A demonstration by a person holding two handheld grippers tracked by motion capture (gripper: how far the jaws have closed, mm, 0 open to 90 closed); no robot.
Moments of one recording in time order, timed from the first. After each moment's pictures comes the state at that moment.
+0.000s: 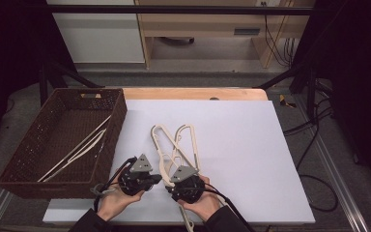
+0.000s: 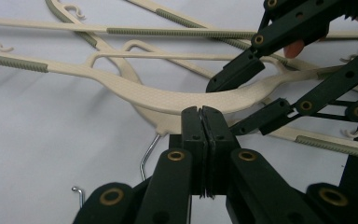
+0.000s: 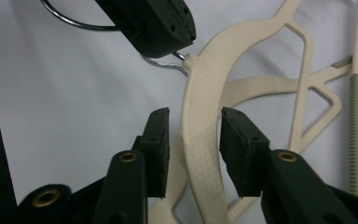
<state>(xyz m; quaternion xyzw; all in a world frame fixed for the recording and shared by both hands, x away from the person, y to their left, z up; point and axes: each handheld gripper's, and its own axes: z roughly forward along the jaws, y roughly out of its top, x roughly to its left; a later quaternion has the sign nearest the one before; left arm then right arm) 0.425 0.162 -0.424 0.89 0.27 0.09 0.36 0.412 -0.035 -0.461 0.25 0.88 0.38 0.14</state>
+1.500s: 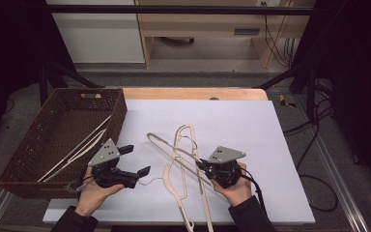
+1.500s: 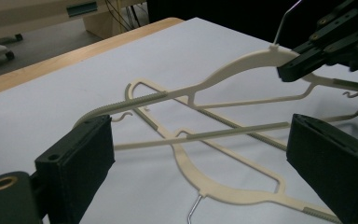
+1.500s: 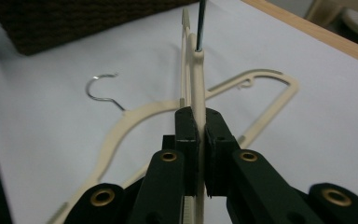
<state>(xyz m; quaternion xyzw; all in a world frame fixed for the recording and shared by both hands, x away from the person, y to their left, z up) 0.422 0.213 -0.378 0.79 0.28 0.17 0.51 0.423 -0.124 -0.395 0.29 0.83 0.44 0.18</state>
